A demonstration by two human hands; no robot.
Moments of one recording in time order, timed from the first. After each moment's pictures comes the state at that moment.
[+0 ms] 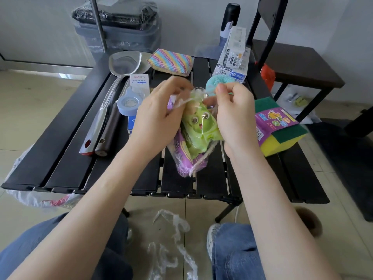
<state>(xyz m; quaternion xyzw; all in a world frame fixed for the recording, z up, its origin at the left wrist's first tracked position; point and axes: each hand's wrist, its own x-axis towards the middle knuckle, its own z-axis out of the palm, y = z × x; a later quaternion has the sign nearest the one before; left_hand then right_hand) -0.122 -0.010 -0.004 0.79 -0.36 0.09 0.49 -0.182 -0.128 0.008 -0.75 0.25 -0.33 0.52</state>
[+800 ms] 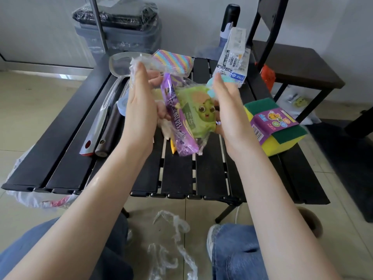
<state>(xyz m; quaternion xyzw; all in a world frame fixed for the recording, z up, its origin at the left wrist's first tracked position) -0.123 -0.012 0.013 0.63 -0.11 -0.07 0.76 -0.184 -0.130 0.011 -0.71 0.21 -0.18 0.65</state>
